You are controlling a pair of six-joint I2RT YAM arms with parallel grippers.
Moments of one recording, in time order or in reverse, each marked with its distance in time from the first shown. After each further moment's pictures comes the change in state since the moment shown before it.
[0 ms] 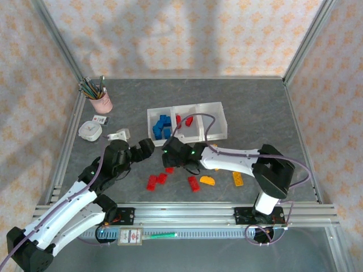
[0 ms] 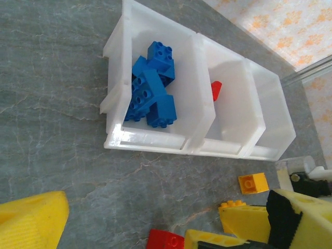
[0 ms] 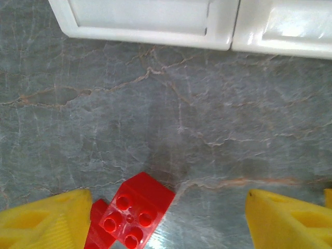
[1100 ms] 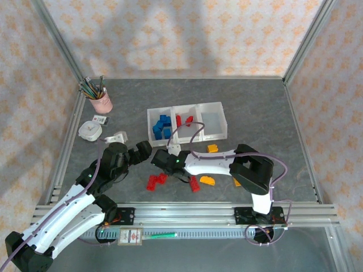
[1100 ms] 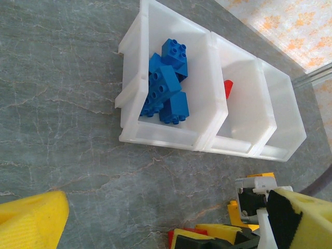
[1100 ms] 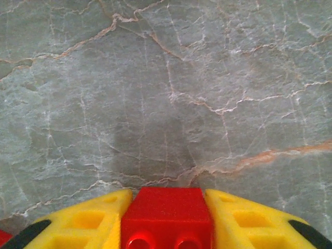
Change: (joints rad) left arm 0.000 -0.044 -0.013 -0.051 -0.024 -0.017; right arm 0.088 0.171 0.085 -0.090 0.122 0.187
